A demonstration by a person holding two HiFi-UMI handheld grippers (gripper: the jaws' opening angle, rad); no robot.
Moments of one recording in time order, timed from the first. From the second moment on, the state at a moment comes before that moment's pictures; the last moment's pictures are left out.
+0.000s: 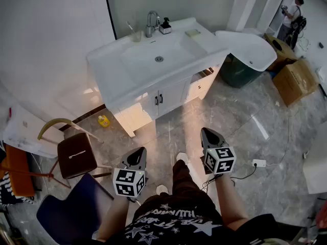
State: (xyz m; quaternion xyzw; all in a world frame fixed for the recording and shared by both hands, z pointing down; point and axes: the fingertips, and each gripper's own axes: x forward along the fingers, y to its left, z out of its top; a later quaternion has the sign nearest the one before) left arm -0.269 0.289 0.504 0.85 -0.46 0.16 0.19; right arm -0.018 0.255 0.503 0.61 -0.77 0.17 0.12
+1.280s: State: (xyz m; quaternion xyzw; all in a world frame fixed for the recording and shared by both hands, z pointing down) left arm -0.165 0.167 0.481 0.87 -0.45 0.15 0.16; right arm 0.074 0.132 0.488 0.62 -0.77 0.18 0.03
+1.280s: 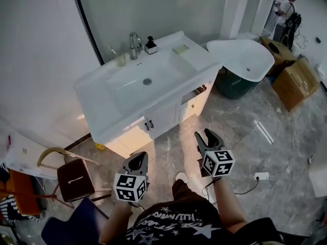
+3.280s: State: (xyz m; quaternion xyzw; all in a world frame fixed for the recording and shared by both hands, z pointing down) left arm -0.029 -0.313 0.505 0.82 -0.51 0.16 0.18; right arm 0.197 -0.352 0.540 0.54 -0.80 0.22 0.13
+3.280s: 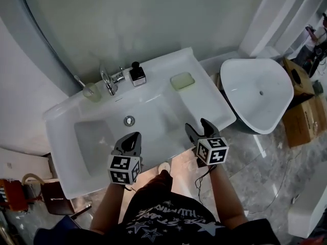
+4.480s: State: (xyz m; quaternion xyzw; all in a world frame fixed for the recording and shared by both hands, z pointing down) left arm -0.035 -0.437 0.553 0.82 -0.50 0.18 0.23; right arm 0.141 -0.557 0.622 0.50 -0.79 0.17 0.33
